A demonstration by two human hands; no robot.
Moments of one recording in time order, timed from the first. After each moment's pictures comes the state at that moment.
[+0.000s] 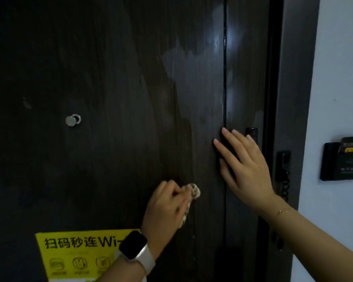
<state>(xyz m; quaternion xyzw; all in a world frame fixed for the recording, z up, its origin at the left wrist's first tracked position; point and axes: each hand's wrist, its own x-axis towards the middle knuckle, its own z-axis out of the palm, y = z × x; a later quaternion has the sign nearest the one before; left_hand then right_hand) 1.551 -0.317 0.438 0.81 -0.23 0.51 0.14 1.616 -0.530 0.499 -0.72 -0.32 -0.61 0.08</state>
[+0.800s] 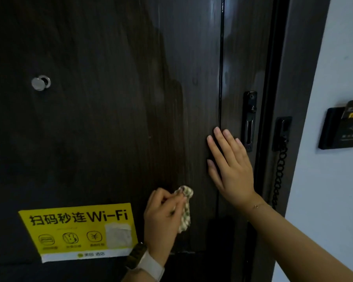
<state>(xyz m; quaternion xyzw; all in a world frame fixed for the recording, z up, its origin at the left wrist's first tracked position) 1.551 -0.338 0.355 0.79 -0.12 0.52 0.30 1.636 -0.514 0.421 -0.73 -0.29 -0.61 0.10</state>
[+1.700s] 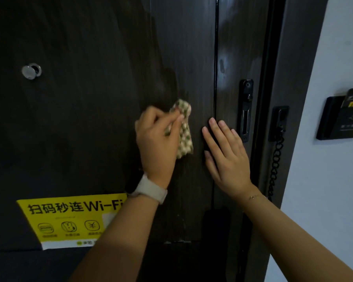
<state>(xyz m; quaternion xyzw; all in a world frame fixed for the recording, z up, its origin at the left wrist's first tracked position) 1.573 -0.359 0.487 0.71 -0.10 0.64 0.27 1.637 -0.517 0.418 -0.73 -0.31 -0.60 0.11</state>
